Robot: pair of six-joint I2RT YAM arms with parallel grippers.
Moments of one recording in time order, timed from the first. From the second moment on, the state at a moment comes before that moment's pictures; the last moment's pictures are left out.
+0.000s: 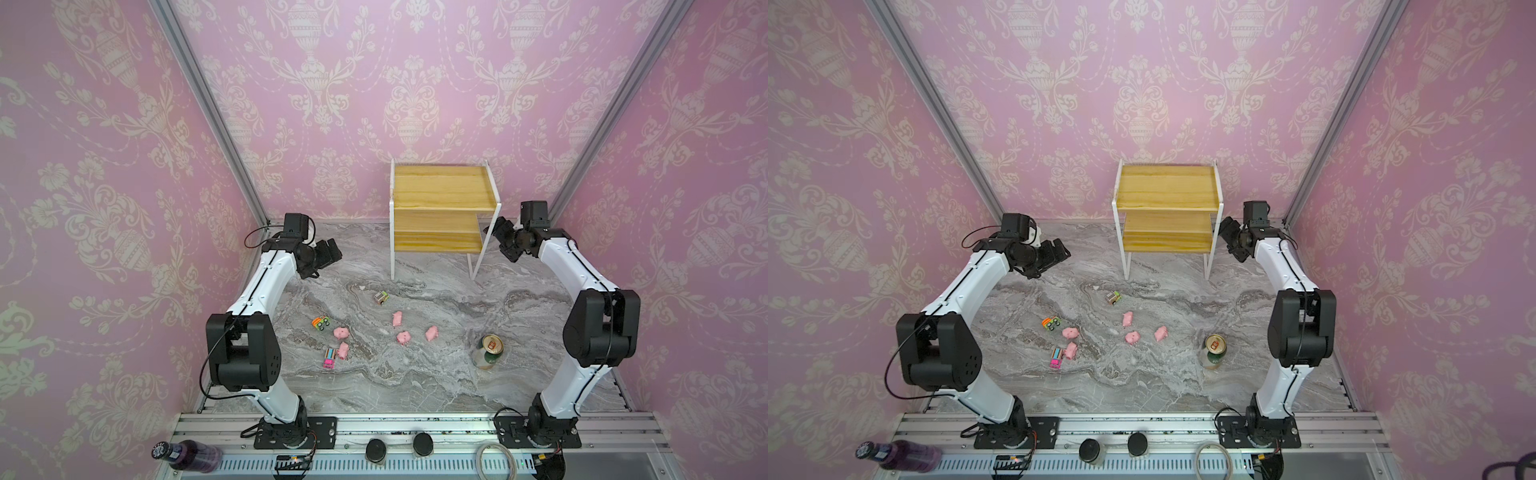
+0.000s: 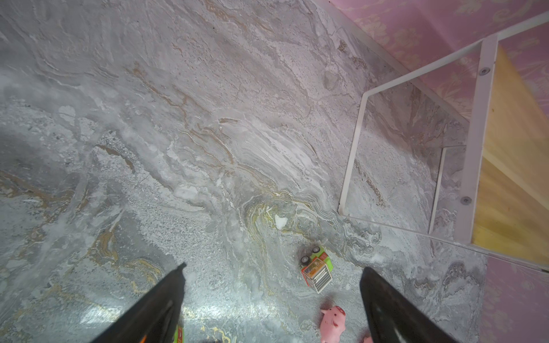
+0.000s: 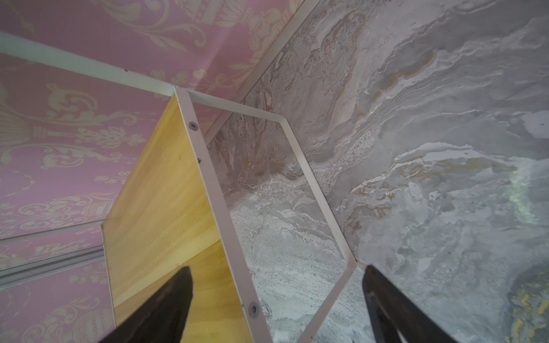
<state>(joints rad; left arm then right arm) 0.00 1.66 1.42 -0.74 0.26 -0.48 -0.03 1.83 1.55 -0.52 -0.23 0.81</state>
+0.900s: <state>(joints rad) 0.00 1.71 1.48 -0.80 0.27 -0.46 -0.07 2.09 1.85 -0.47 -0.26 0.77</state>
